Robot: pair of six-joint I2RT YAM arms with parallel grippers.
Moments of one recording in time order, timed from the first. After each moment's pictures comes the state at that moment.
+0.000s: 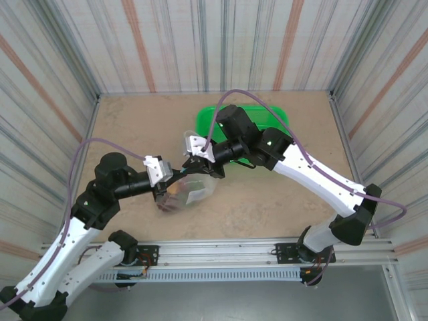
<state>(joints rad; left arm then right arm) -0.55 0.66 0.82 -0.43 0.63 0.36 0.93 1.48 1.61 -0.75 -0.63 -0.56</state>
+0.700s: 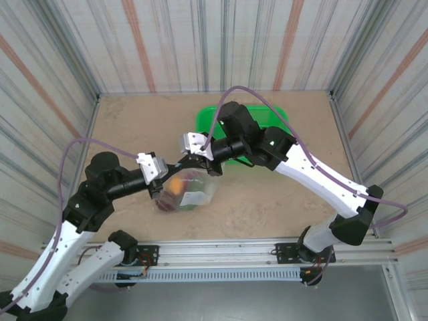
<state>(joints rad) -0.55 0.64 0.92 -0.48 0.55 0.37 0.95 1.48 1.68 -0.73 -0.59 -0.56</state>
